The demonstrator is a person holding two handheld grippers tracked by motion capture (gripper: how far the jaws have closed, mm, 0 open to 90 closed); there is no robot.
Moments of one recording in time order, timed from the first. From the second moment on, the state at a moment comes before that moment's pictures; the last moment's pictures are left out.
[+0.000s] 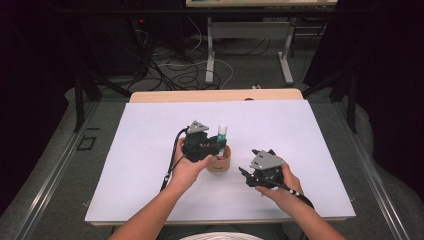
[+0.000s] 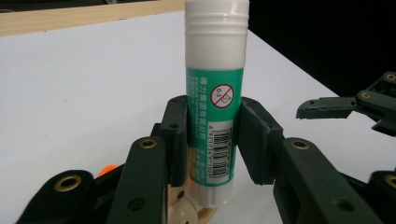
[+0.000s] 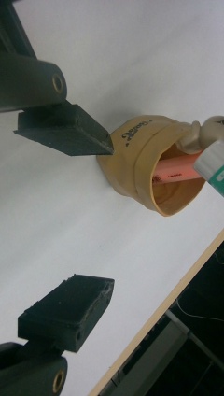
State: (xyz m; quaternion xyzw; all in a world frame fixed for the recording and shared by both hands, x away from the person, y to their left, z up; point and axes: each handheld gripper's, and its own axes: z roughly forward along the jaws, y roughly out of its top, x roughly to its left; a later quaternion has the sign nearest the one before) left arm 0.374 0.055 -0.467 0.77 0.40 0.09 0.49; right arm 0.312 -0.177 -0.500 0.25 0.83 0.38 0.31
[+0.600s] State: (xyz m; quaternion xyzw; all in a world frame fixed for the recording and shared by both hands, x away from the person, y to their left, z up) left arm 0.376 0.045 -0.485 0.76 0.42 0.10 0.49; right arm 0.316 -0.180 -0.503 0.30 0.82 0.38 0.29
